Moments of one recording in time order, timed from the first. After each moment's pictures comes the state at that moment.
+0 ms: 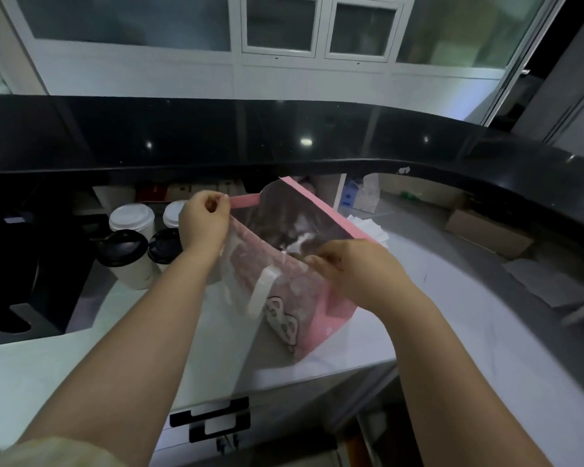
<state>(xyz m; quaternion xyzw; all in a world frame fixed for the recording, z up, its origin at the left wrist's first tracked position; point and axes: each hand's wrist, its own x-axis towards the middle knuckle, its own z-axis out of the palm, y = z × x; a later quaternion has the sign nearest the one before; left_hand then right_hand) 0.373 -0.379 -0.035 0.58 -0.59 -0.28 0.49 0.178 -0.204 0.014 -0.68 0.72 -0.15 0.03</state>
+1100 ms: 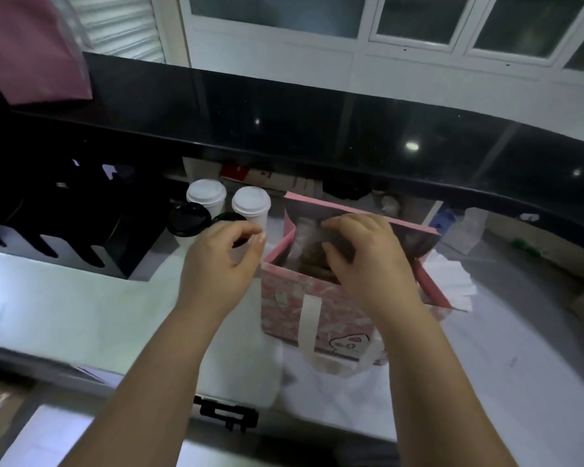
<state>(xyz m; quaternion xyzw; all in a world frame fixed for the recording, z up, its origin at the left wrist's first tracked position) 0.409 -0.293 -0.035 0.58 -0.65 -0.12 0.47 0.198 -0.289 0.014 -0.76 0.57 -0.30 0.03</state>
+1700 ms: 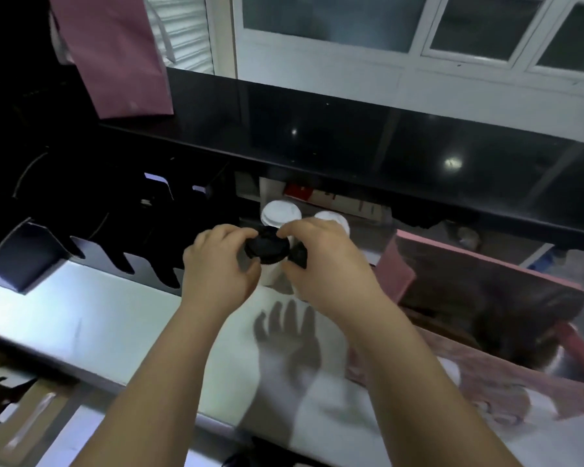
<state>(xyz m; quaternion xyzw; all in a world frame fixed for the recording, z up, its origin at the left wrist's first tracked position) 0.559 -0.342 -0.048 0.71 -0.63 -0.01 0.31 0.388 -0.340 0.028 -0.83 0.49 -0.22 0.16</state>
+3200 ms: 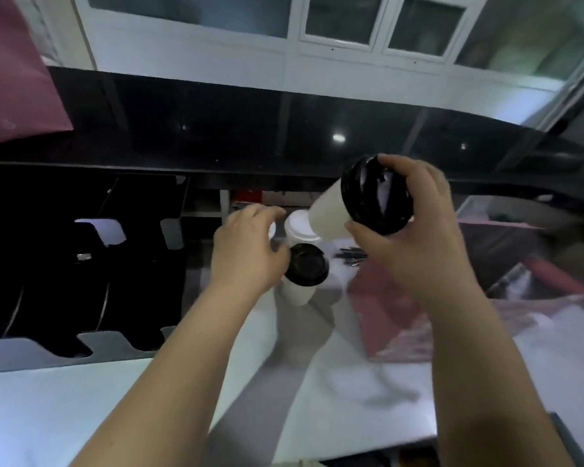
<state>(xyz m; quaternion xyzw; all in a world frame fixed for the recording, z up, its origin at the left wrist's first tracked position) 0.582 -0.425 -0.028 0.53 -0.77 -0.14 0.34 0.400 -0.340 0.044 -0.63 0.63 -0.45 0.04</state>
